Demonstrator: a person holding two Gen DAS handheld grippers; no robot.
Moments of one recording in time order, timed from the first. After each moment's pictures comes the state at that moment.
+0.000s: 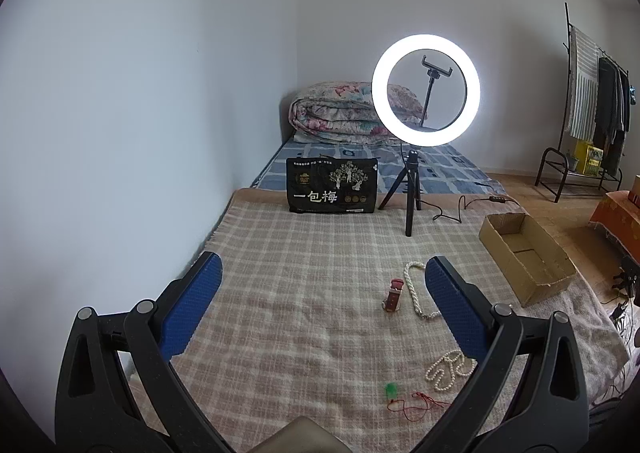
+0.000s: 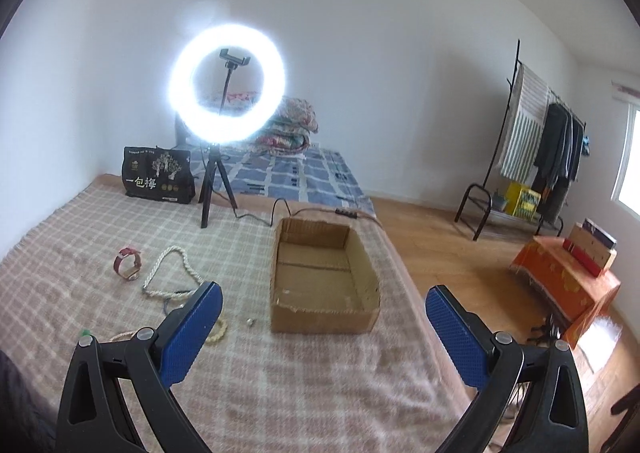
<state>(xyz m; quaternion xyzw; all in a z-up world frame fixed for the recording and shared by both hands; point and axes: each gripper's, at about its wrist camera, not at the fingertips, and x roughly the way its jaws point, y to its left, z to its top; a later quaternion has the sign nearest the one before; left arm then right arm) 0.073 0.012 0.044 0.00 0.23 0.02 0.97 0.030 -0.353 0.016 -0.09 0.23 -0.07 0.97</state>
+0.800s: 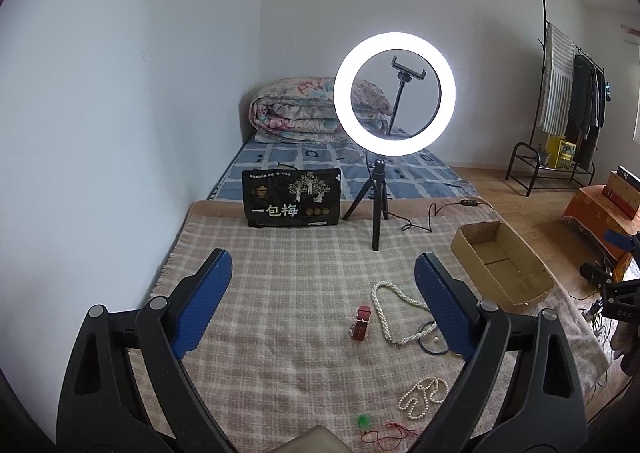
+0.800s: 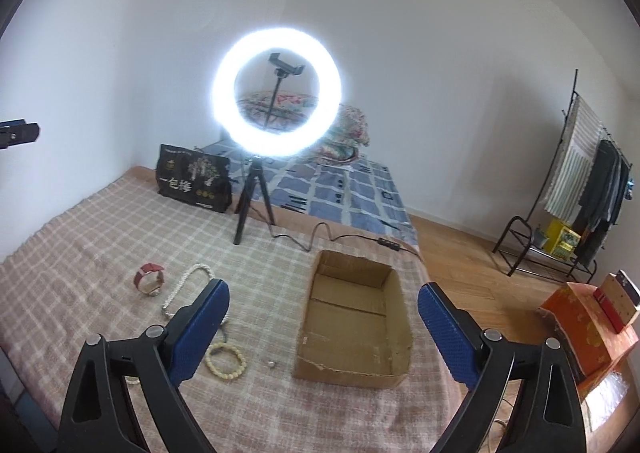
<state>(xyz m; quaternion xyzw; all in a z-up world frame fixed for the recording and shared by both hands) 0.134 0.028 0.047 -0.02 0.24 -0.05 0.97 0.095 -0.324 0.036 -0.12 0.25 0.03 0.96</state>
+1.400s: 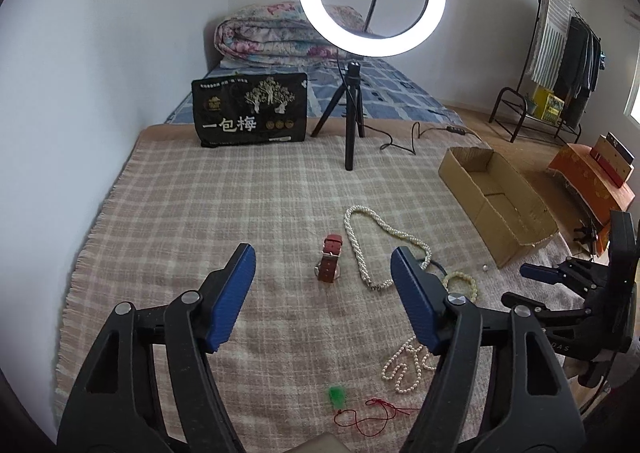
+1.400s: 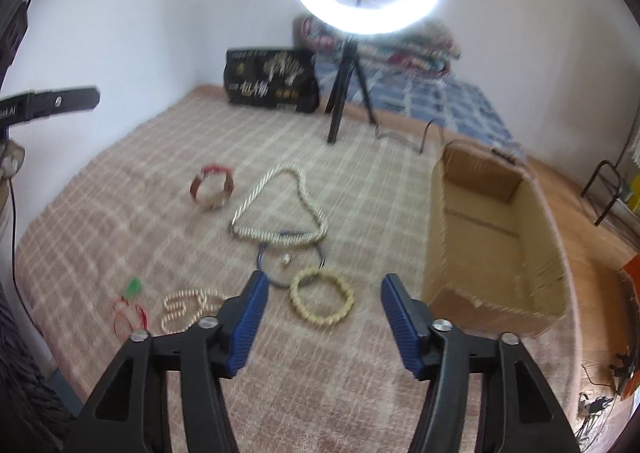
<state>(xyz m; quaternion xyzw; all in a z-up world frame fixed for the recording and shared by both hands) 0.179 -0.011 -0.048 -0.02 0.36 -0.10 0.93 0.143 -0.289 -0.105 -0.10 0.41 0.17 0.89</state>
